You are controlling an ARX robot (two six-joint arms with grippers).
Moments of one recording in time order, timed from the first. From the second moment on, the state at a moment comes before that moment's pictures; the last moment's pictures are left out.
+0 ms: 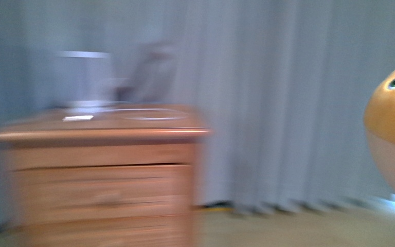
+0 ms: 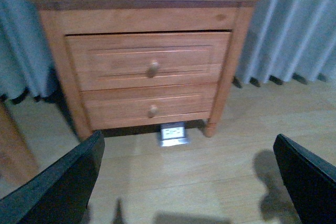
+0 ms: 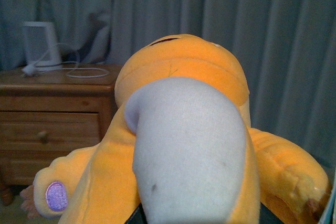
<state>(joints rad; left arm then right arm) 0.01 0.08 0.00 -0.01 -0.11 0.00 -0.24 0.18 0.09 0.36 -0.54 0.09</state>
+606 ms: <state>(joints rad) 0.00 0.08 0.00 -0.01 -0.11 0.00 -0.24 0.17 0.09 0.36 -0.53 0.09</state>
